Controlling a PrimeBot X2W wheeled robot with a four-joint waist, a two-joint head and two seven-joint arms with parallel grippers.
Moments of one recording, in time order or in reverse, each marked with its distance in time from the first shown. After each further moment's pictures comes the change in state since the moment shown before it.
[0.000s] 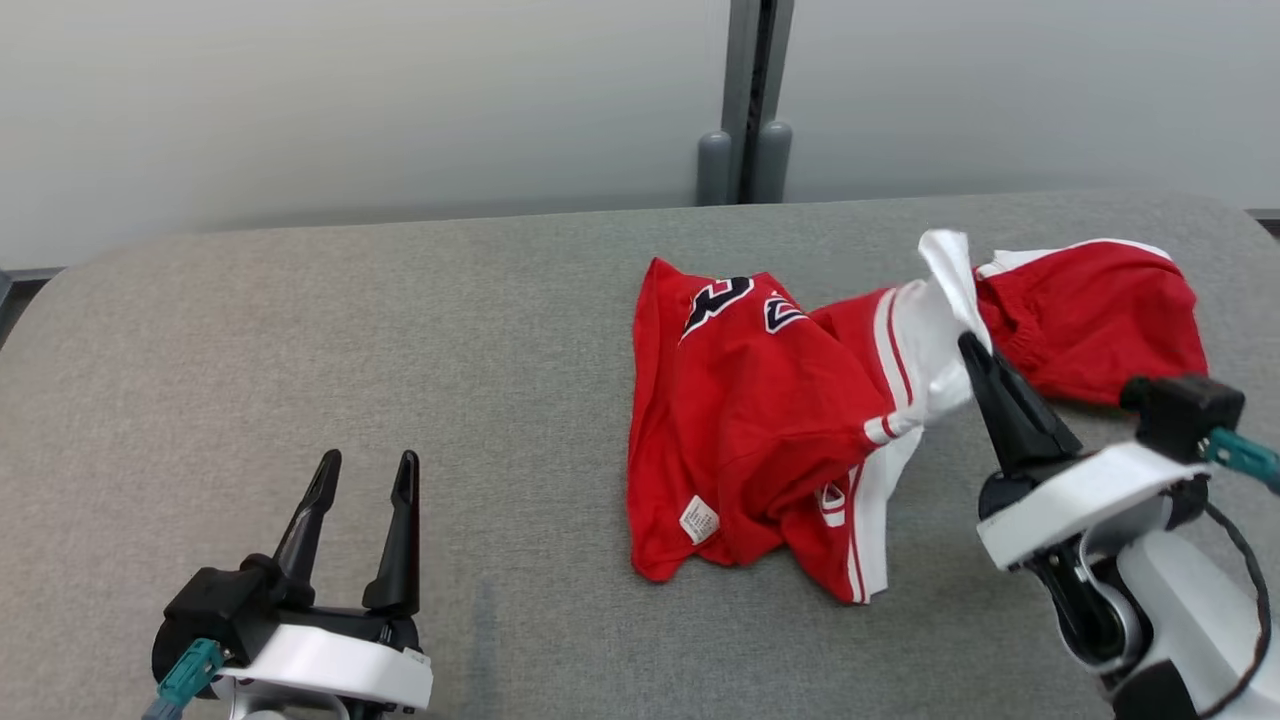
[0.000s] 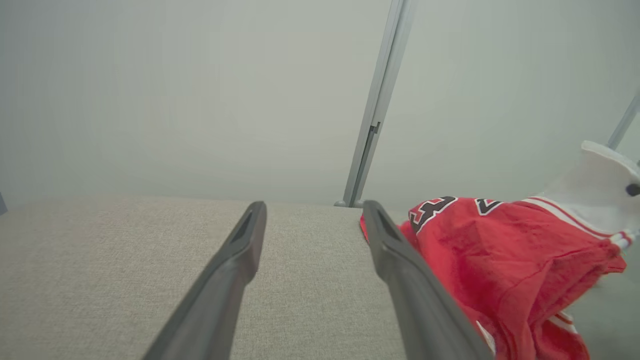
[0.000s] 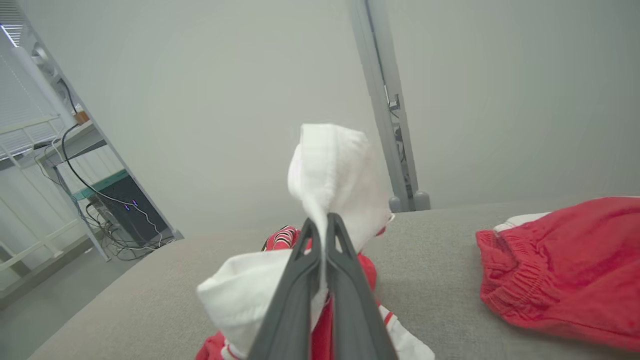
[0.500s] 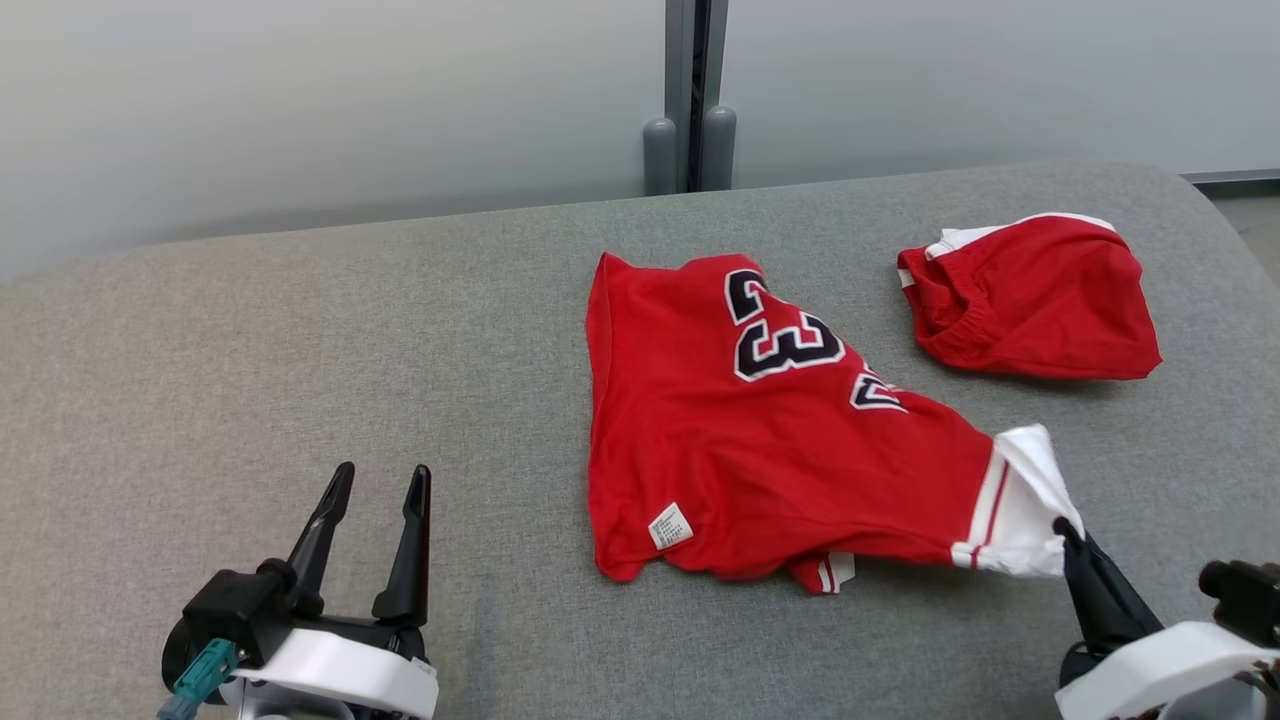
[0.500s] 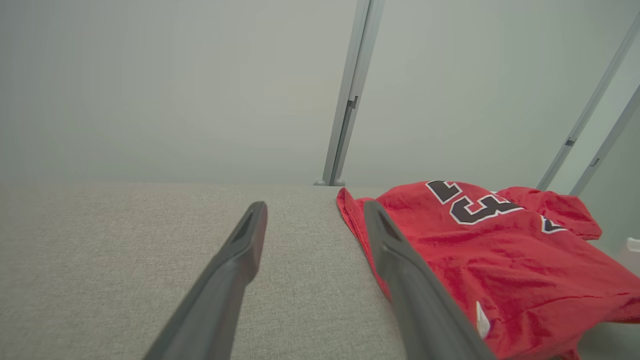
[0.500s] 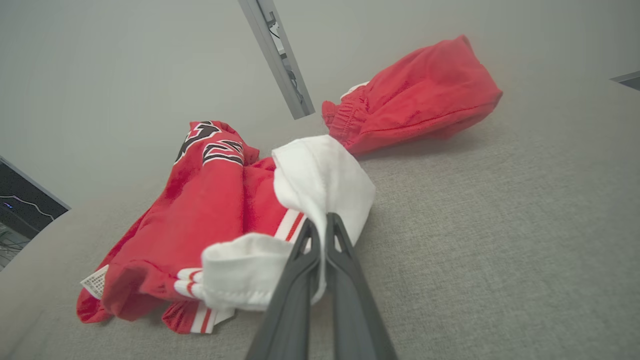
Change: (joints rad) left arm -0.005 0.011 -0.021 0.042 0.008 -0.005 0.000; right arm 0.433 0.094 -0.373 -0.191 -0.211 0.000 0.161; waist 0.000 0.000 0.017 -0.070
